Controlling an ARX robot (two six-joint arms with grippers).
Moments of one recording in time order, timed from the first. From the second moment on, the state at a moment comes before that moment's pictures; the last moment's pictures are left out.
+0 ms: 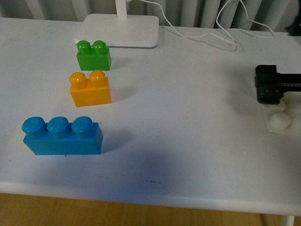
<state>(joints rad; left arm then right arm) 0.00 0.00 0.01 0.00 0.00 0.00 0.23 1.84 0.99 -0.27 0.18 0.26</state>
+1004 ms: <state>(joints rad) 0.00 0.00 0.01 0.00 0.00 0.00 0.60 2.00 1.20 -0.35 0.33 0.64</state>
